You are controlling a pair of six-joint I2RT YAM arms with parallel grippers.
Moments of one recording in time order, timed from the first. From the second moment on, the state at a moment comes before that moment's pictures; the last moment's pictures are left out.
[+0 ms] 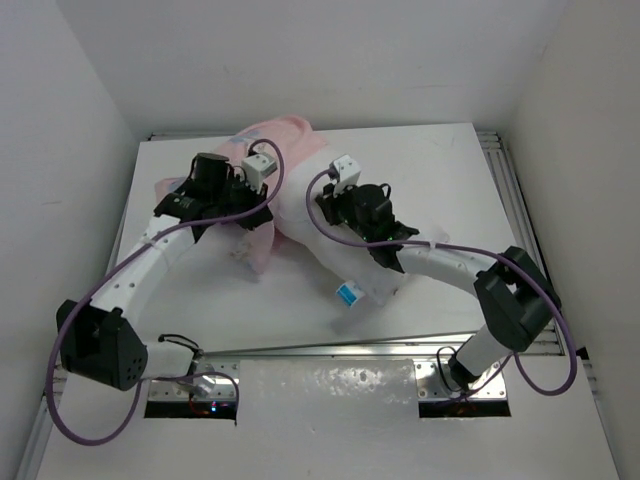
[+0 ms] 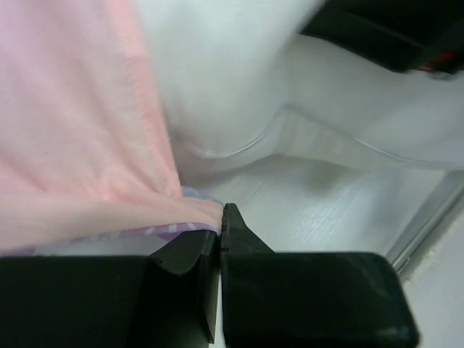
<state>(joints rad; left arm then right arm) -0.29 1.32 1.13 -0.56 0.43 0.16 0.71 1.59 0.89 0.48 0.09 0.02</state>
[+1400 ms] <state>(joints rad) -0.31 1.24 1.44 -0.73 0.50 0.34 0.69 1.40 0.81 0.41 -0.12 0.11</state>
